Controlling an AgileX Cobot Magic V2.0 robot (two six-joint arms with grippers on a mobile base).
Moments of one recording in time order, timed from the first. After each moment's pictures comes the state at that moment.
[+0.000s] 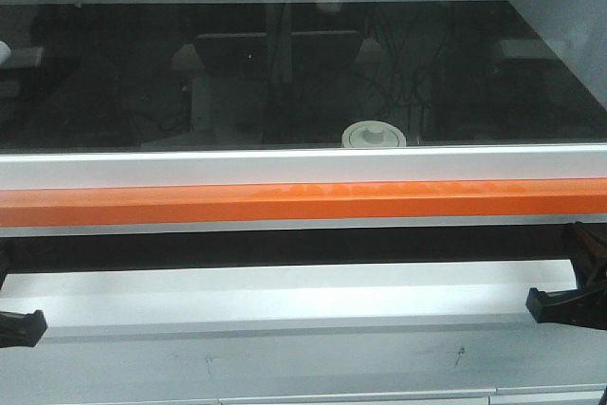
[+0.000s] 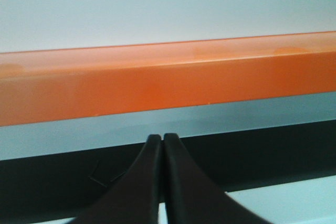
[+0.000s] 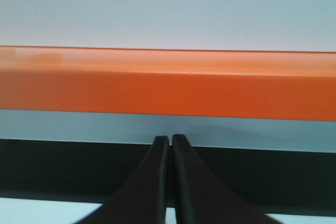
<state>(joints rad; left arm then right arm) -0.10 0.81 -0.14 0.08 -0.36 -0.14 0.07 0.89 -0.18 -0.03 -0.43 0.03</state>
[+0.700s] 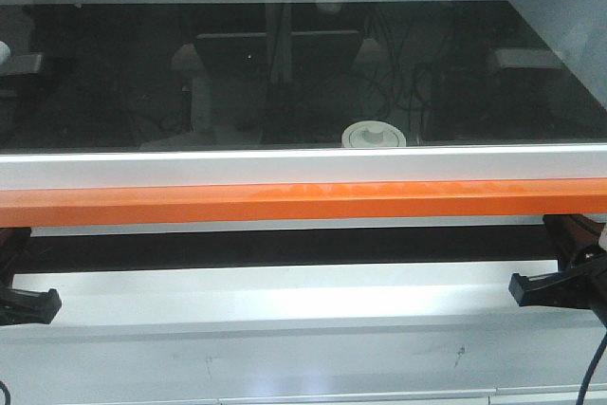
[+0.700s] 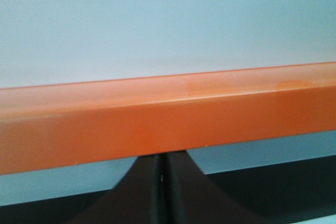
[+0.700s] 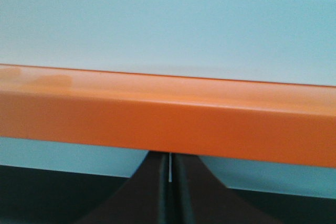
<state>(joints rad) -0.10 0.96 -0.14 0.08 -0.60 -0.13 0.07 1.06 -0.18 -0.08 -0.67 0.03</state>
